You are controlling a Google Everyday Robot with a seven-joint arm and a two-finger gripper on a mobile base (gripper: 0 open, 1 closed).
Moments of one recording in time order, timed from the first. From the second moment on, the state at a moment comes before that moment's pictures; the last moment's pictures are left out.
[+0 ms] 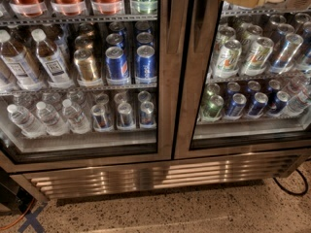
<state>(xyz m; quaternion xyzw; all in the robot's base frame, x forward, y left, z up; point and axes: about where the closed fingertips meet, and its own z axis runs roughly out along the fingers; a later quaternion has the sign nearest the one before) 0.518 -0.103 1.116 -0.59 0.45 0.30 0.59</state>
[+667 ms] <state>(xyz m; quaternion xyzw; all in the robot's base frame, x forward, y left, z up) 0.528 -0.109 1.117 -0.59 0.45 0.30 0.59</state>
